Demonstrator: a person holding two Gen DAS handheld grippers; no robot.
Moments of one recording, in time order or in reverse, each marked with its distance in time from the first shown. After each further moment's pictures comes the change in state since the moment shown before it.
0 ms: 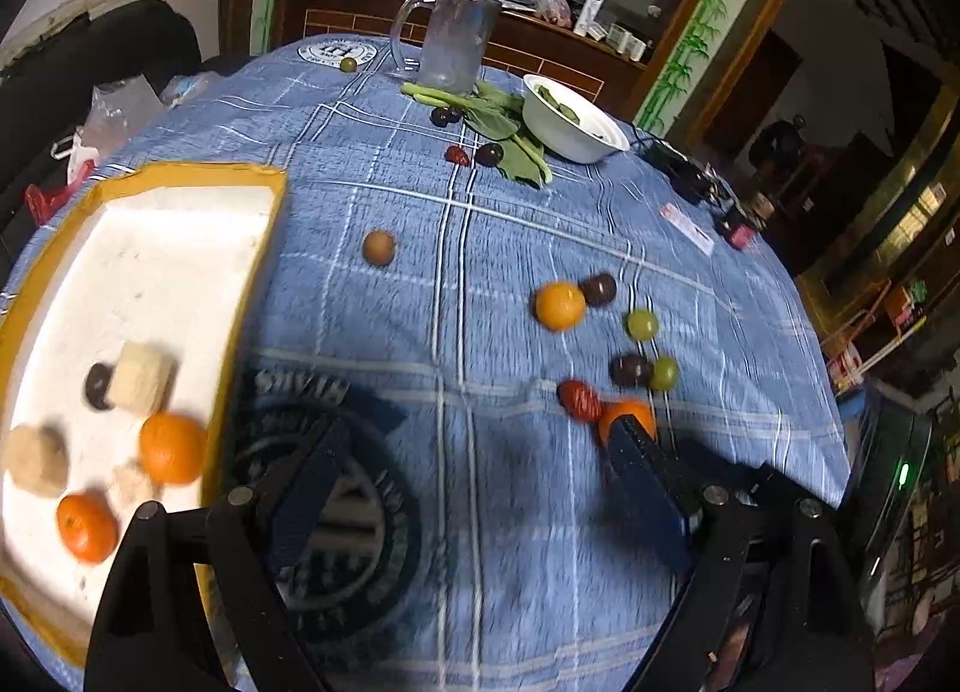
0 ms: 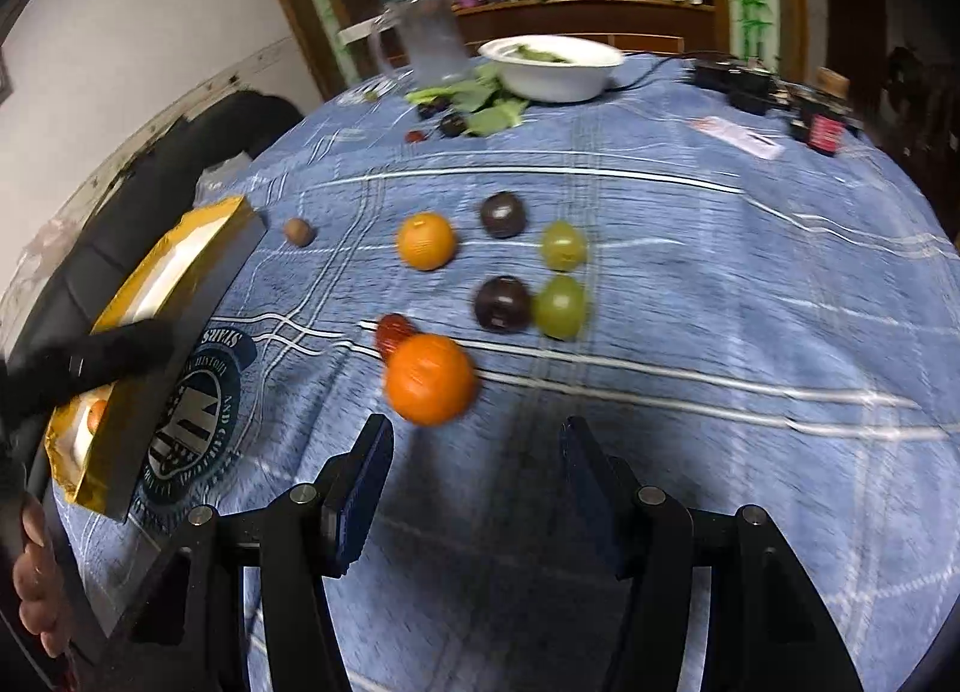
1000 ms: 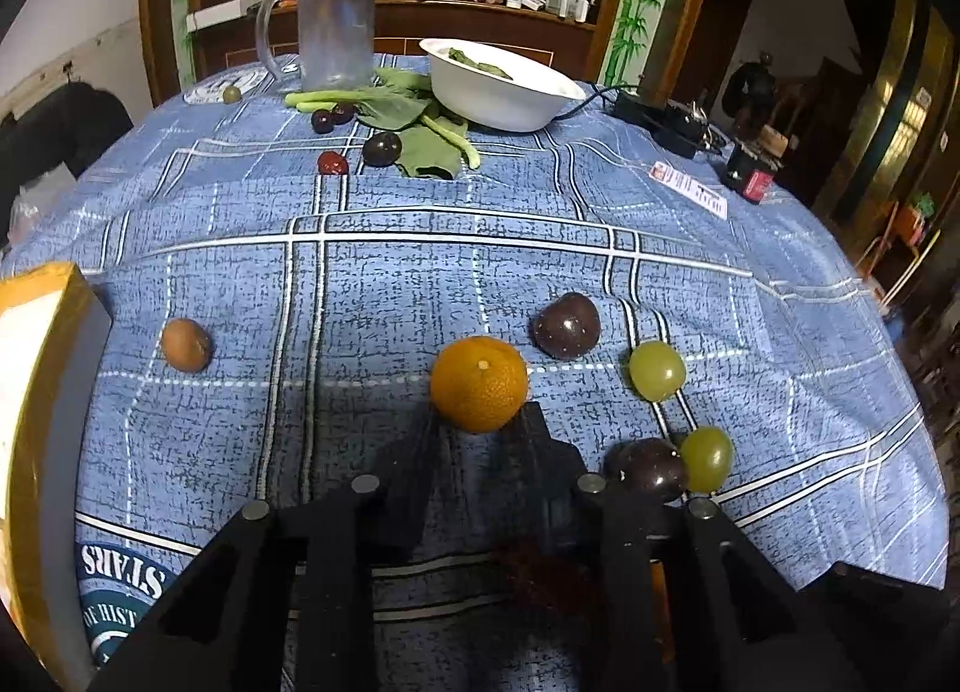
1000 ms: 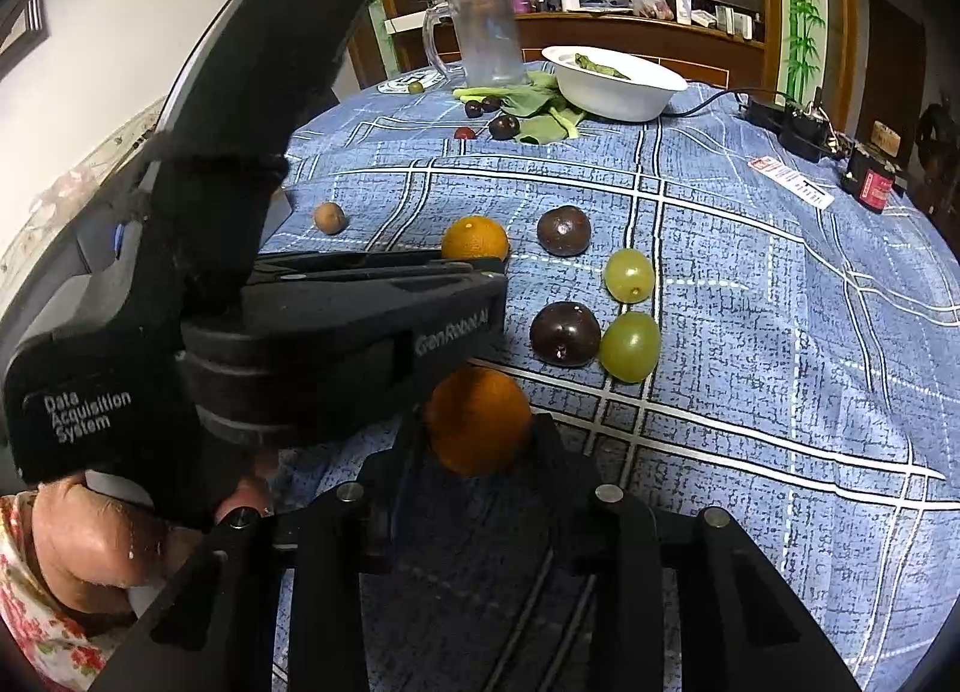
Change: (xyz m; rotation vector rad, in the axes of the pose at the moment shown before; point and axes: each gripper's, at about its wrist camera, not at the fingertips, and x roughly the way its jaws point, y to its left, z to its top) left arm 0.112 -0.054 0.025 0.197 -0.027 0.025; right arm 0.015 0.016 0.001 -0.108 -0.023 0.021
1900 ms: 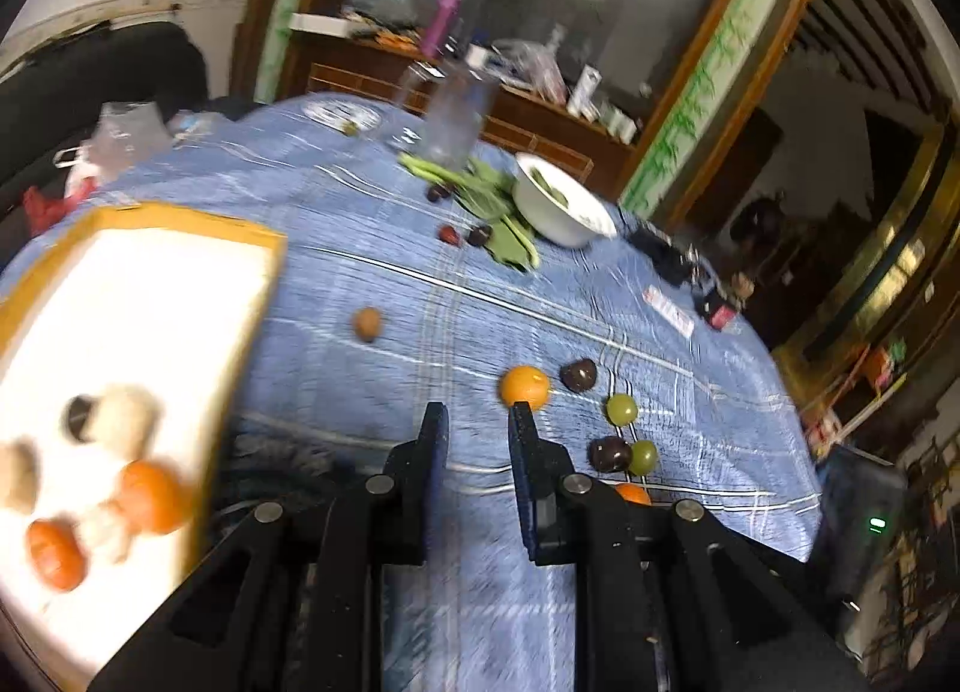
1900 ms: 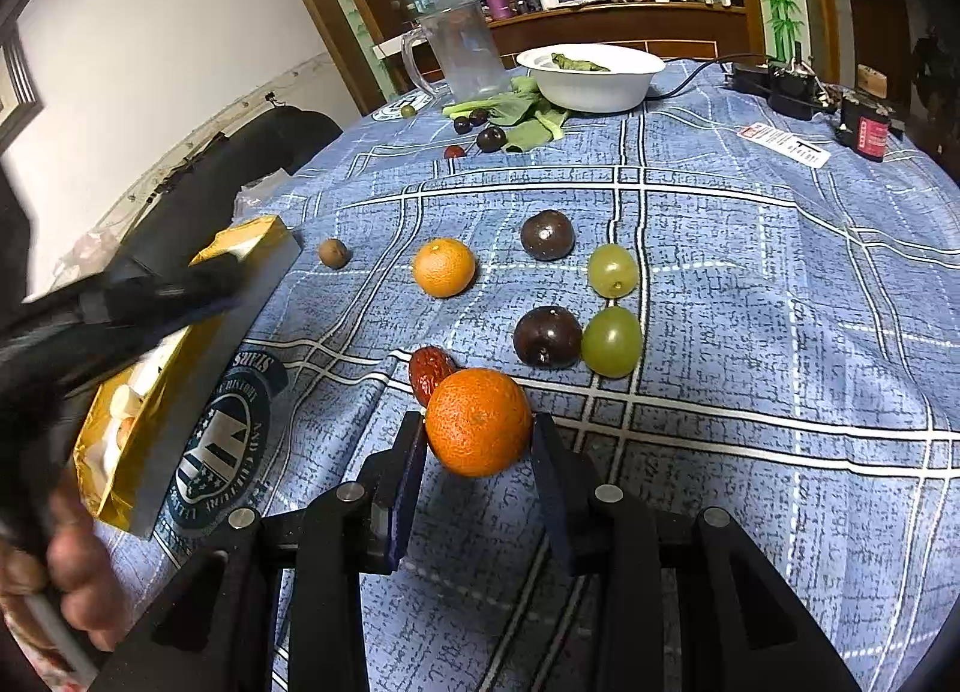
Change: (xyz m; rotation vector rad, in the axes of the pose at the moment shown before) left arm -0.136 0.066 -0.039 -0.264 -0.197 -0.056; right arm -0.007 -0.020 -0.001 0.113 -0.031 0.087
